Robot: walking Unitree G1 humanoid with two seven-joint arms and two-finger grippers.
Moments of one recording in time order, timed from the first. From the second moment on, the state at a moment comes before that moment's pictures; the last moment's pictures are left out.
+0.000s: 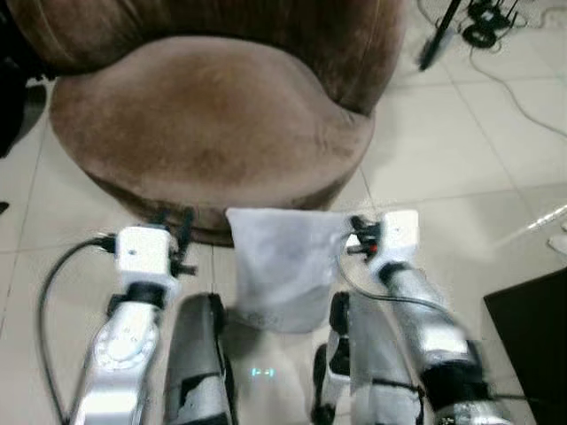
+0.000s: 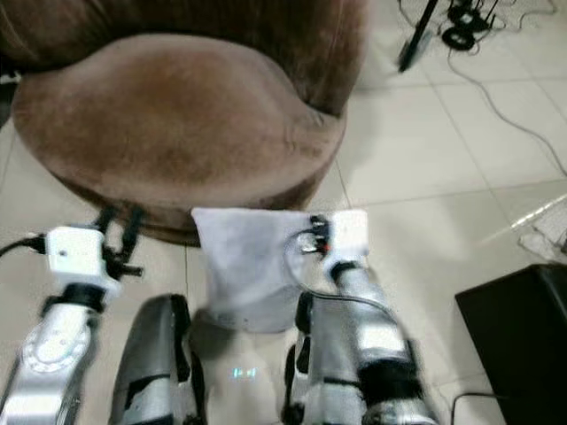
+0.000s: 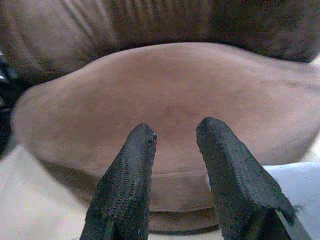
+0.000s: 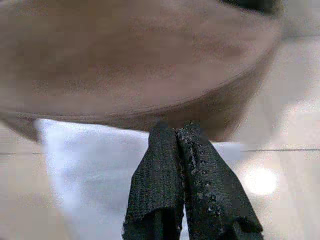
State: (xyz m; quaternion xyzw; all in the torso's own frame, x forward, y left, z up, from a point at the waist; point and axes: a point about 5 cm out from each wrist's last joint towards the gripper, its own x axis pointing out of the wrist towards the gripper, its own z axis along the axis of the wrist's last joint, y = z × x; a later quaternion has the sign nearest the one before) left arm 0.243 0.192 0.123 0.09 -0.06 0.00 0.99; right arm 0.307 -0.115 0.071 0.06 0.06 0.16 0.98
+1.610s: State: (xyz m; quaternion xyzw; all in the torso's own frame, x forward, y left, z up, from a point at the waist) left arm 0.165 0.186 0.158 0.16 0.02 -0.26 0.95; right arm 0.360 -0.180 0.074 0.37 0.10 -0.10 0.92
